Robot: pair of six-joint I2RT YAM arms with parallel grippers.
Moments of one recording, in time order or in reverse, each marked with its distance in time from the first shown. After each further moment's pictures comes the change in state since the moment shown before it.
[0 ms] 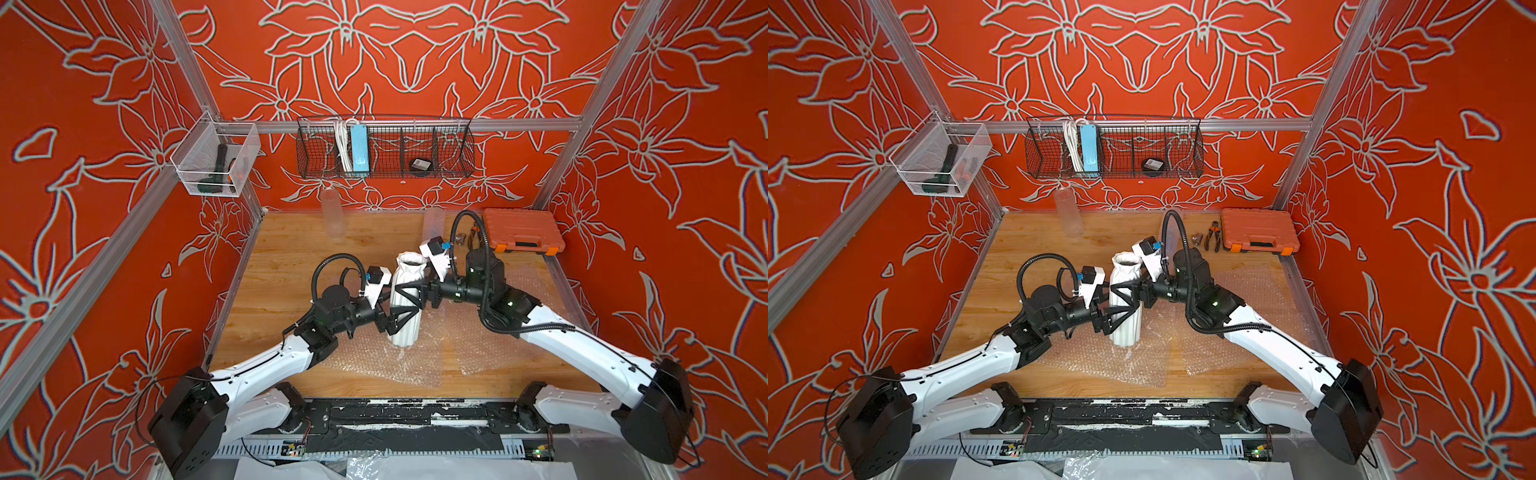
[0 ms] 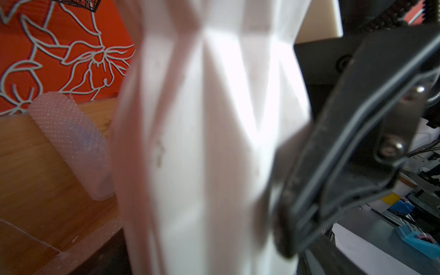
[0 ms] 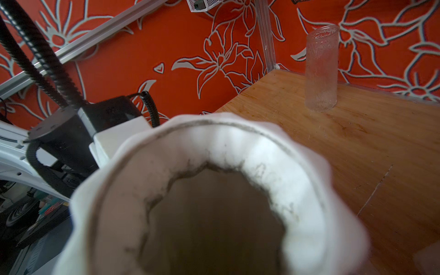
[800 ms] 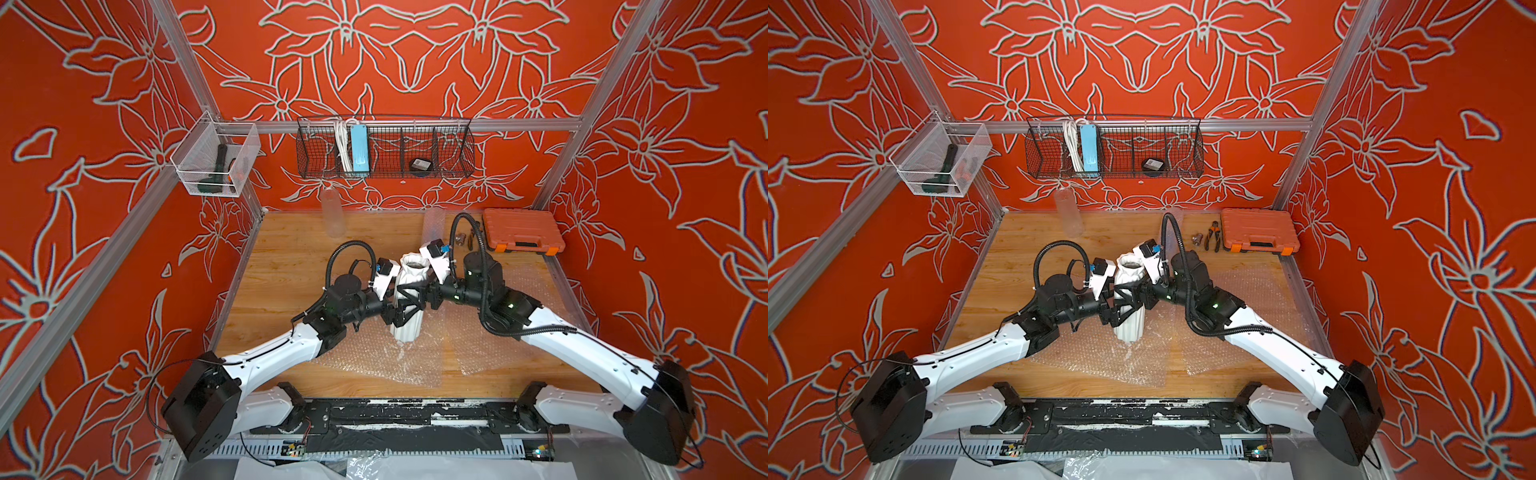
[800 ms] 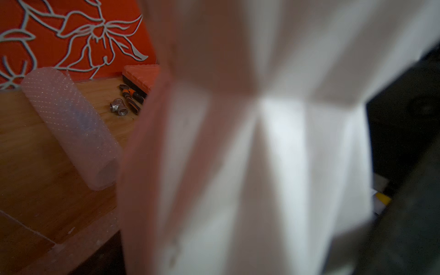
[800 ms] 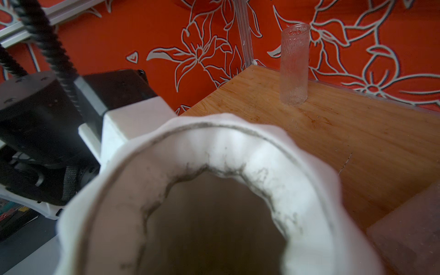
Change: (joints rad) left arm -0.001 0.099 0.100 -0.092 -0.005 -0.011; right arm 0.030 -0.011 -0.001 -0.059 0.105 -0.057
